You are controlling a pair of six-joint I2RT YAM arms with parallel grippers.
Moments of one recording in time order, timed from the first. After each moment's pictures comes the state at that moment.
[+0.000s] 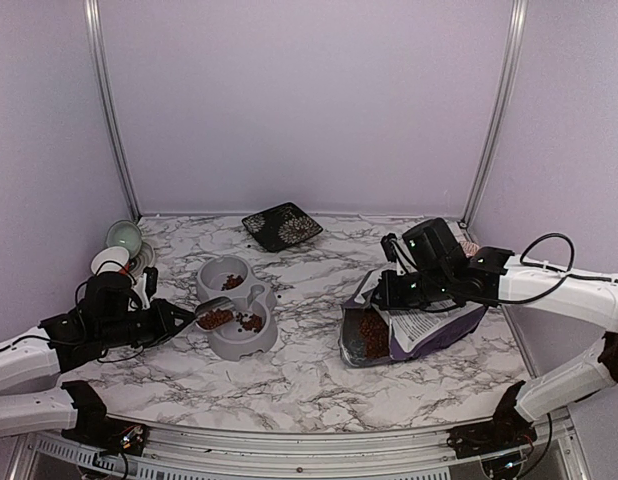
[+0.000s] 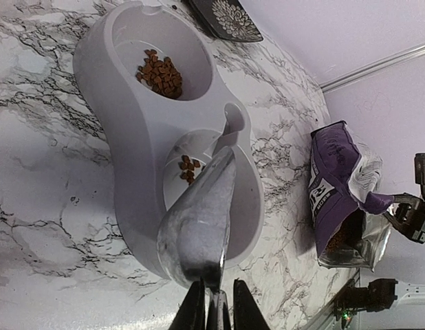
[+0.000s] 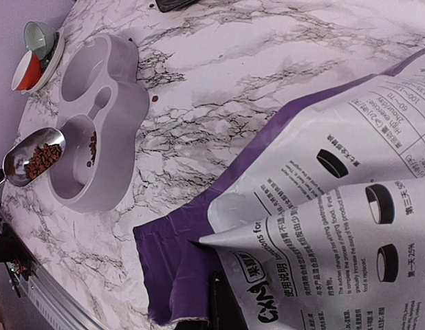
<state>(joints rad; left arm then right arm) -0.62 0.75 0.37 -0.16 0.10 -0.89 0.77 1.29 0.93 -0.43 -0.02 0.62</state>
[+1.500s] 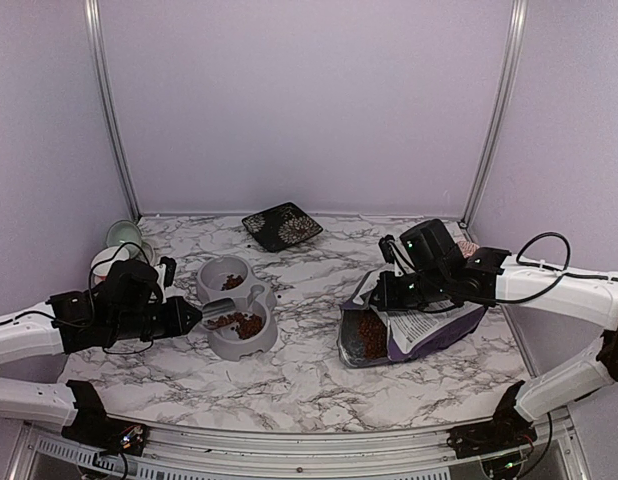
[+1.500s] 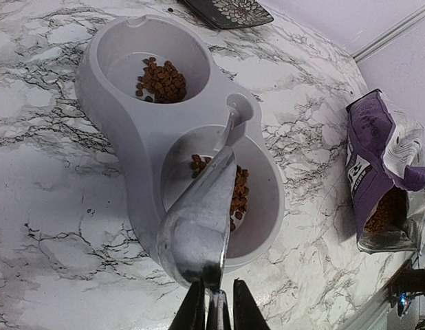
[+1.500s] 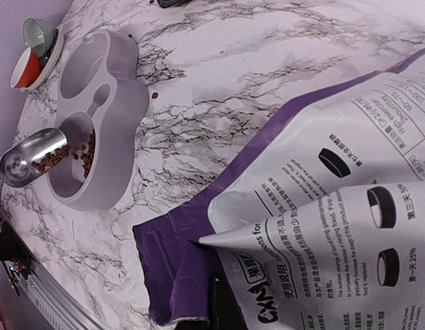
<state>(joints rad) -0.81 0.91 0.57 -0.35 -0.14 -0.77 0.77 1.31 0.93 -0.42 -0.03 0.62</state>
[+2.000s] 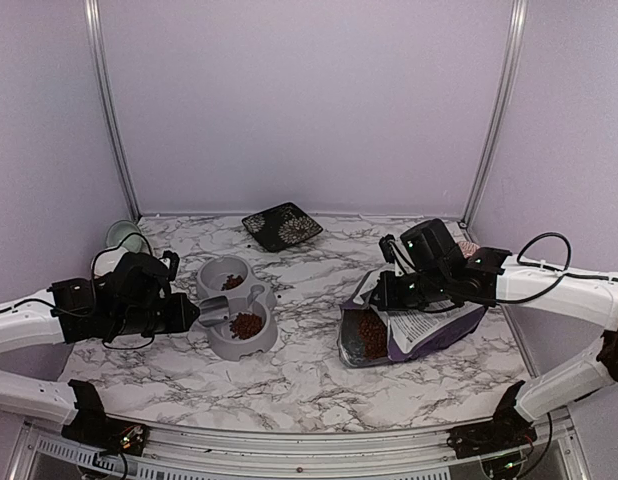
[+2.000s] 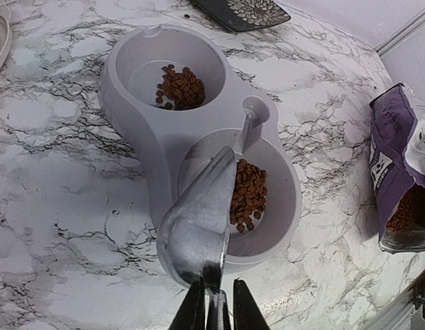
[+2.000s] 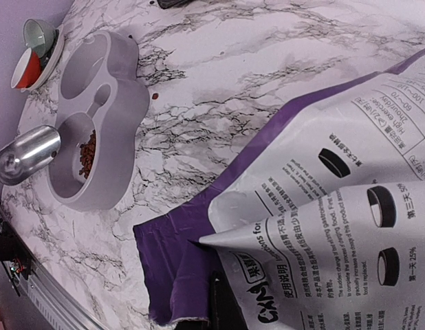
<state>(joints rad) -0.88 0.97 0.69 -0.51 -0.27 -0.76 0.77 1.31 0.93 -0.42 -0.03 0.62</state>
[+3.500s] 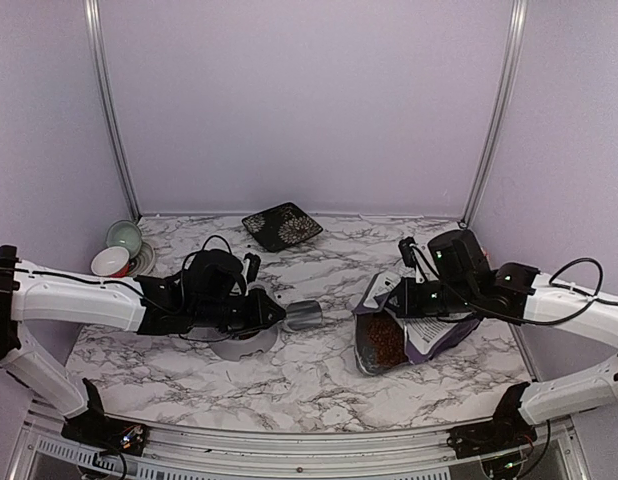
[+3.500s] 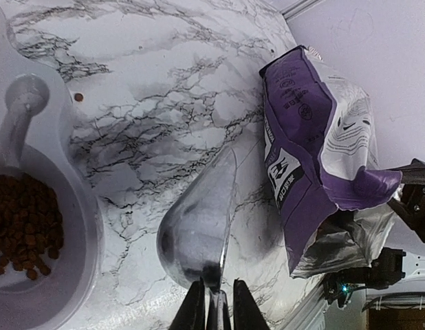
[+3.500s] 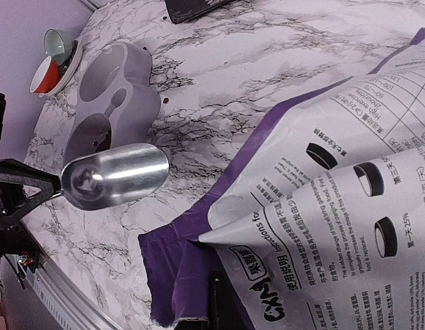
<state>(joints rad) -0.97 1.43 0.83 0.00 0.00 -0.91 0.77 1.12 0.81 -0.40 -0.02 0.61</state>
